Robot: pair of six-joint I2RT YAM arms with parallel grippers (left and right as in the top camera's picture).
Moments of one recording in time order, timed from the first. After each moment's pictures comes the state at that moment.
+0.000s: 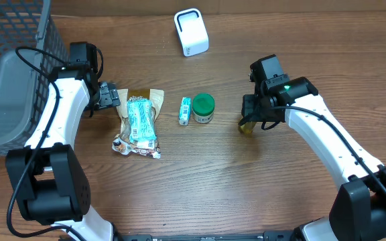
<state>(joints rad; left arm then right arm) 0.07 1.83 1.40 -0.89 -0.23 -0.23 0.33 1.66 1.28 -0.90 0.00 0.32</state>
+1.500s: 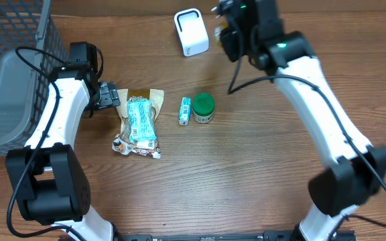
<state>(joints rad) 0.07 1.83 1.40 -0.89 -0.23 -0.23 0.38 1.89 1.85 -0.68 0.01 -0.30</state>
